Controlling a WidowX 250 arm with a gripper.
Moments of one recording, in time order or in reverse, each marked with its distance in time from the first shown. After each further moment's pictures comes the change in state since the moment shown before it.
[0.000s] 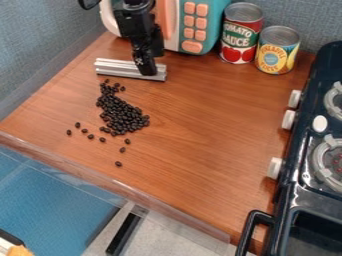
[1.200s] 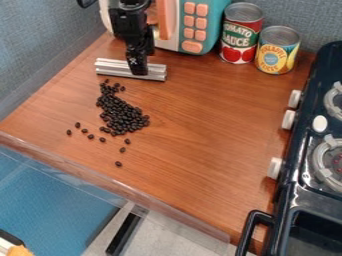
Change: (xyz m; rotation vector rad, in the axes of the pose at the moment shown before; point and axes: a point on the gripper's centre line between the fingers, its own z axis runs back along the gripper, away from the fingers) arm 0.017 0.000 0.001 -0.005 -0.106 0.095
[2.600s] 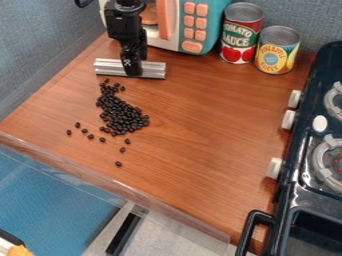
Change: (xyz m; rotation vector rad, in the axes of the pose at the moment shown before) arm 0.010 0.003 0.001 0.023 -0.048 0.000
